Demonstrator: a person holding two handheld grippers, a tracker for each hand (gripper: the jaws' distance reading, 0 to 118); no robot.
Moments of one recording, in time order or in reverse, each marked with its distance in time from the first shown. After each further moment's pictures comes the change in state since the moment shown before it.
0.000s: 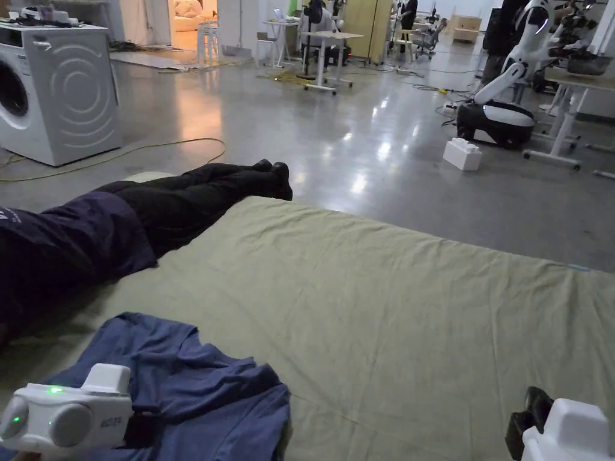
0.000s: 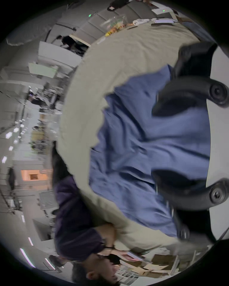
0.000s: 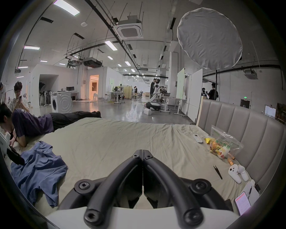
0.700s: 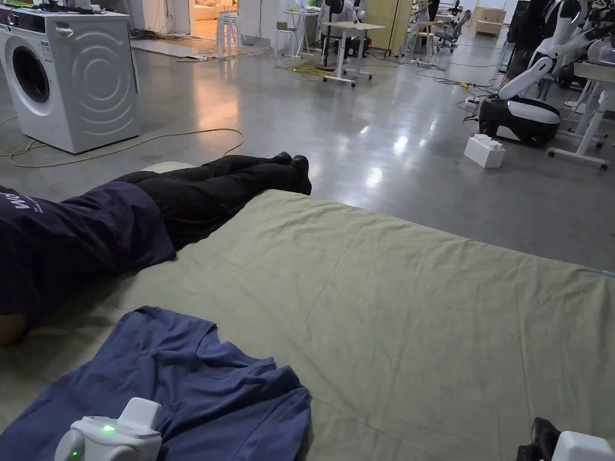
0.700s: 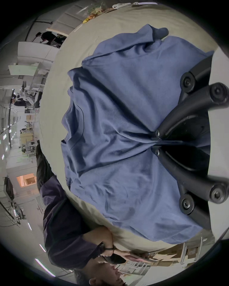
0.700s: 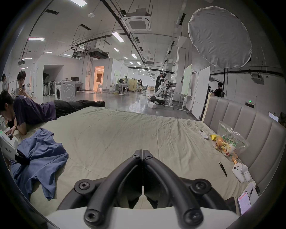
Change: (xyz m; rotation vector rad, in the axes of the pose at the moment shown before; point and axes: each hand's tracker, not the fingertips) left arm 0.010 -0.035 -0.073 -0.023 0.084 -0.125; right arm -0.023 -0.022 -0.013 -0.066 0.037 0.061
